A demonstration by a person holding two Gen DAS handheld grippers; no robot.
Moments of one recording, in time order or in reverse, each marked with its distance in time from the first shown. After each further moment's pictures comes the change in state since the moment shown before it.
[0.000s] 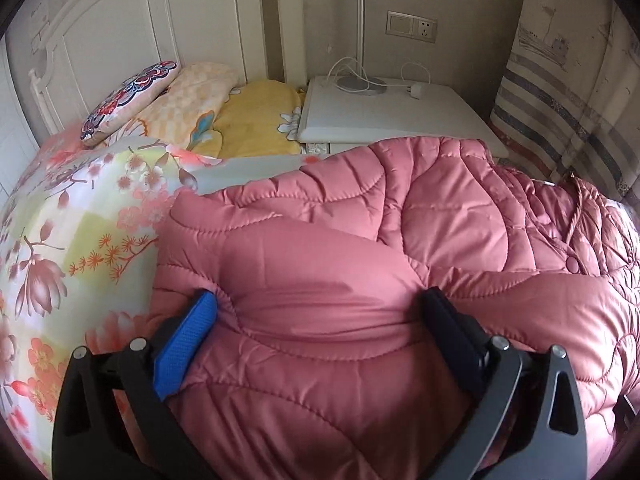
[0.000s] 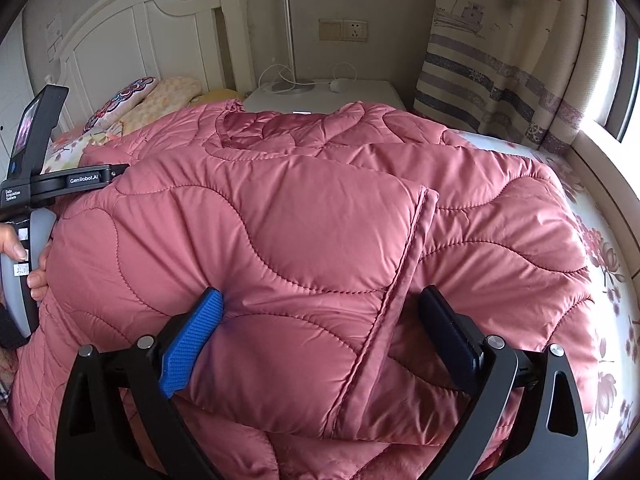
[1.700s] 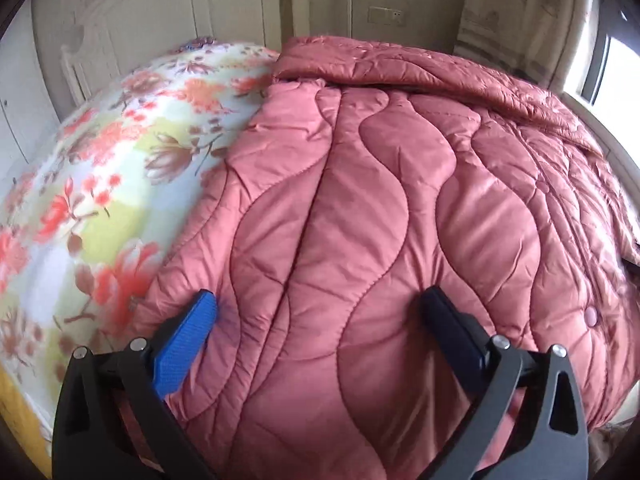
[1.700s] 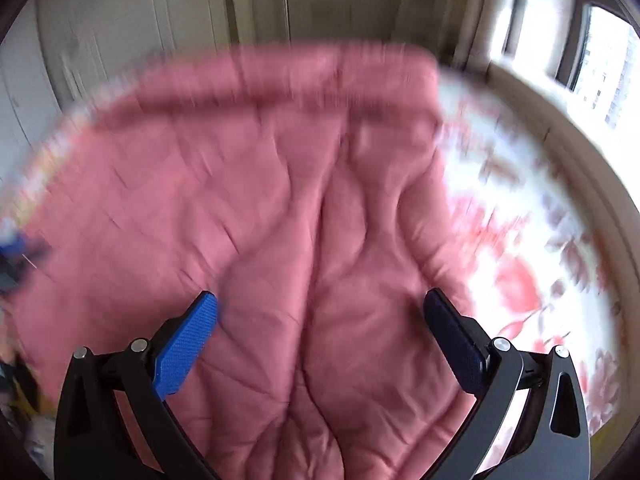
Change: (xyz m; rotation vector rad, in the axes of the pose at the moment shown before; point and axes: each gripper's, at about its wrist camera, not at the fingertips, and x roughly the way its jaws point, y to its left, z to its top) left arm -0.218 0.038 -0.292 0.022 0.001 -0.031; right arm -0.149 -0.030 -0.194 -0.031 0.035 -0.029
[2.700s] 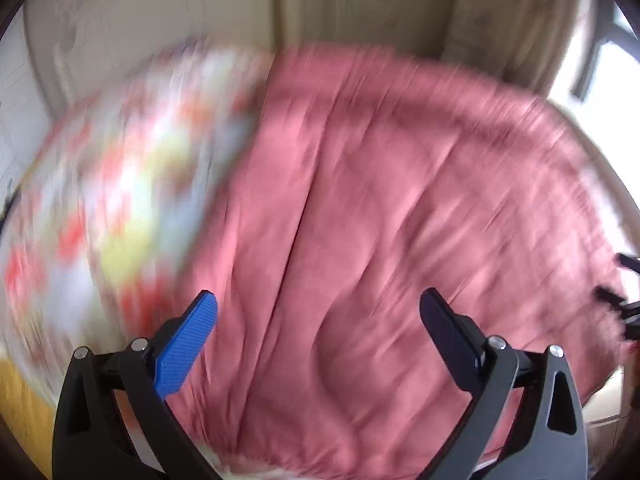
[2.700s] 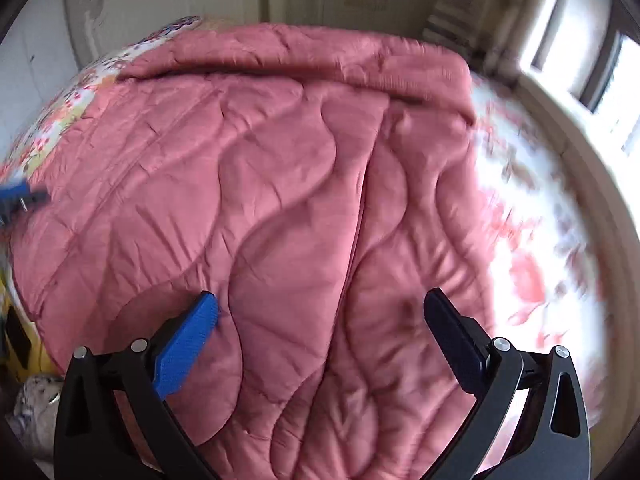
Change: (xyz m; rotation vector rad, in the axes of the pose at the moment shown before) left arm -0.058 -0.012 0.042 0.039 -0.069 -0.054; right arm -0.041 0.022 0.022 -0.140 0.015 0.012
